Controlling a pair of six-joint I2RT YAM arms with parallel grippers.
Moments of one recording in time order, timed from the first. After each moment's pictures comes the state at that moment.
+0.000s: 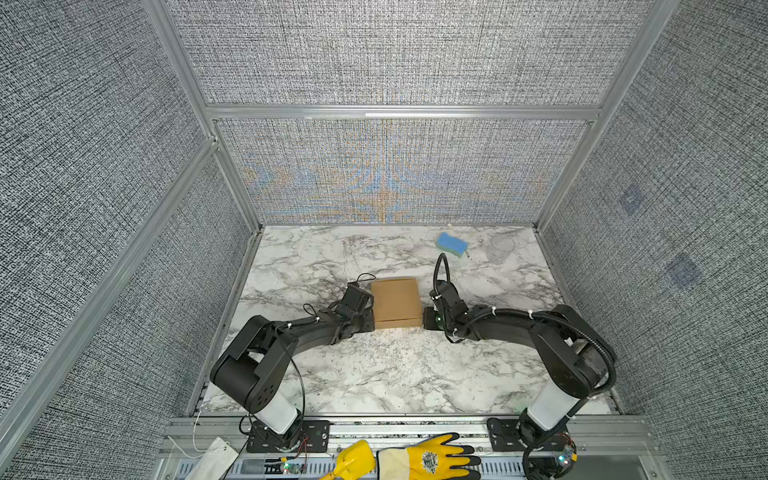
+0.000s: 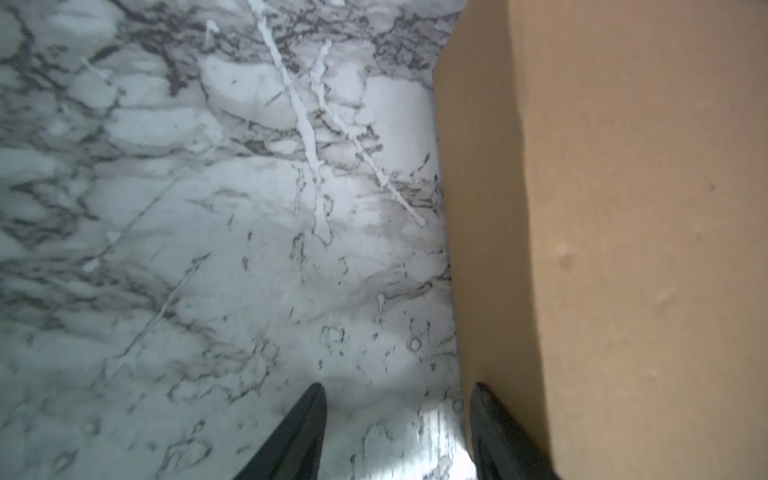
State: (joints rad) left arm -0.60 1.58 0.73 -0.14 -0.04 -0.57; right arm 0.64 1.70 0.83 -0.09 0.04 0.60
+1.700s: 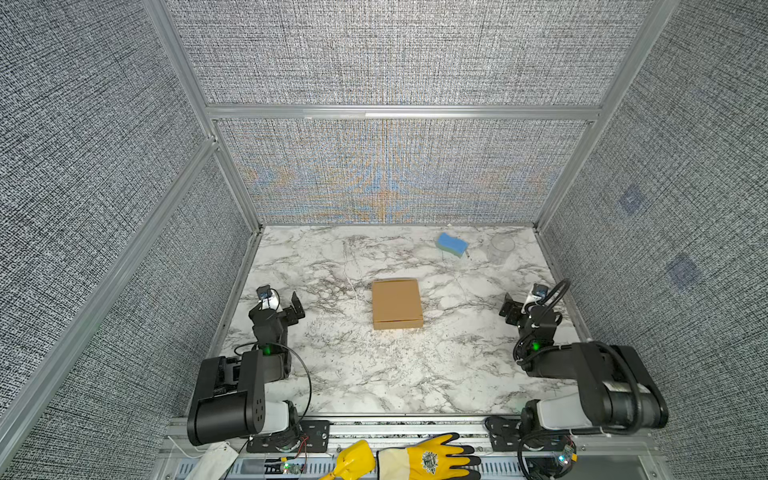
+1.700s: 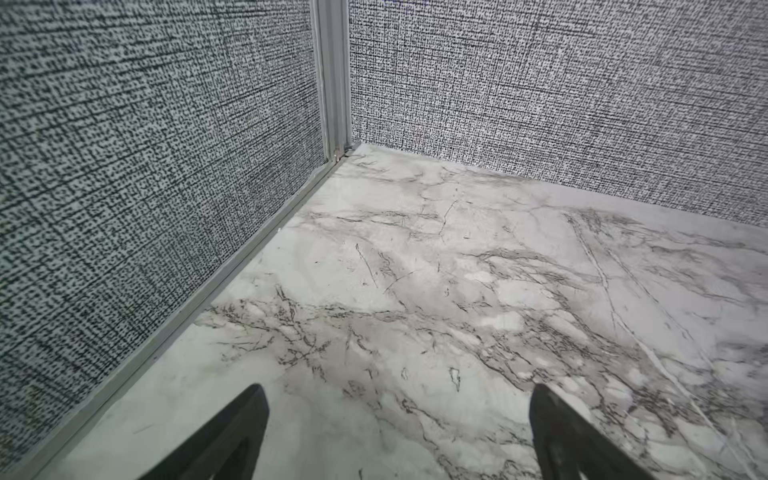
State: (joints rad) left arm 0.13 1.39 0.20 0.97 -0.02 -0.10; right arm -0.07 1.51 0.18 1.02 0.15 0.10
